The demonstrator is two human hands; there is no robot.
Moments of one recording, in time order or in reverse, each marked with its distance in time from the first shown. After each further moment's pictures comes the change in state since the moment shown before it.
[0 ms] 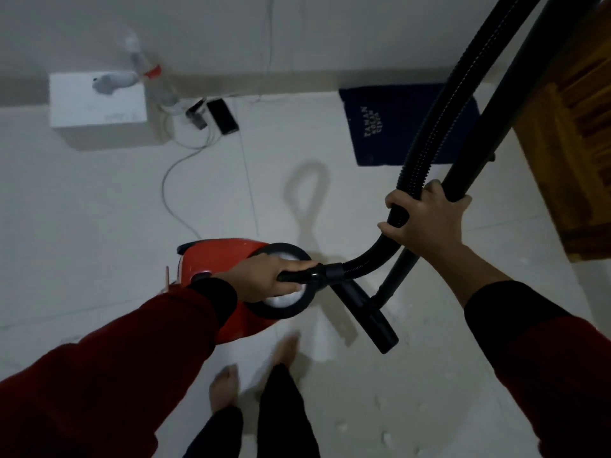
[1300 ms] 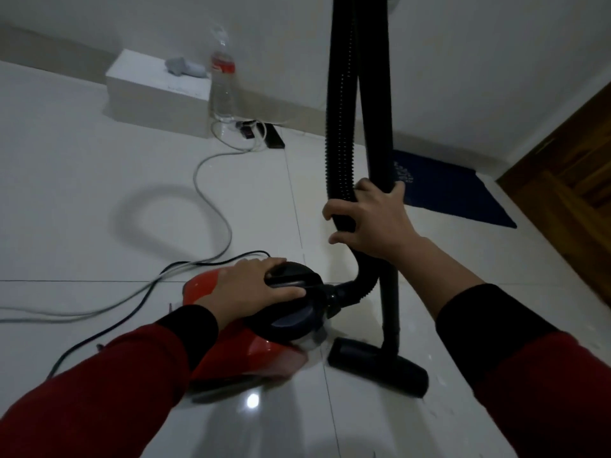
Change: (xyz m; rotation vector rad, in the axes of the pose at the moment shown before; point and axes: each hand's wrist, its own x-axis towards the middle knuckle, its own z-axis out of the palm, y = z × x) left_hand 0.018 -0.356 0.234 0.007 0.723 -0.039; right_hand -0.115 -0.286 0.244 -0.107 0.216 -0.442
